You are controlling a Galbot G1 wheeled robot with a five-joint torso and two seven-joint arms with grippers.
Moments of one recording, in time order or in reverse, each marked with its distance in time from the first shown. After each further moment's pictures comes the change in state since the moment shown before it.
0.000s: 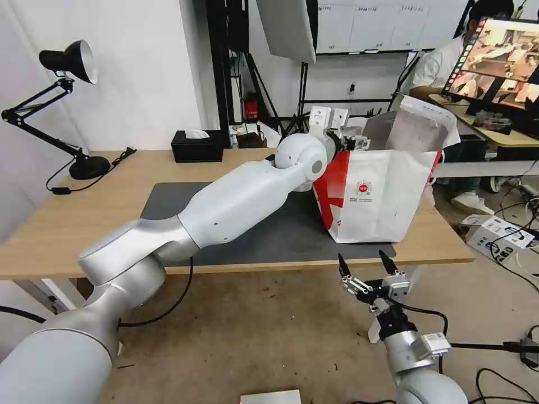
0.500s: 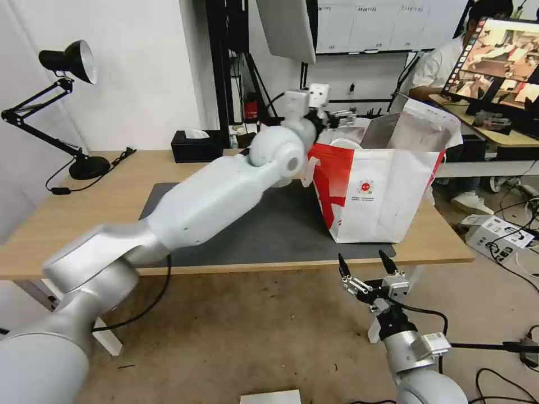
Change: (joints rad) left arm 0.069 0.231 -0.035 -0.194 0.125 -0.107 0.004; right arm 0.000 0.000 0.000 0.000 0.000 0.000 0.000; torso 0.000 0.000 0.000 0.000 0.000
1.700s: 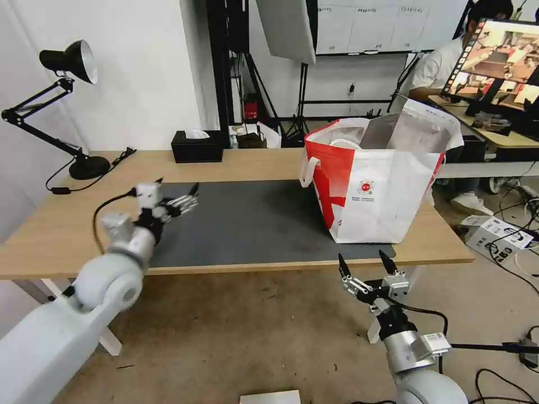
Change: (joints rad) left arm 1.229 0.440 -0.941 -0.535 0.315 -0.153 0.094; right arm 0.000 0.000 0.000 0.000 0.000 0.000 0.000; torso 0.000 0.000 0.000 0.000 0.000
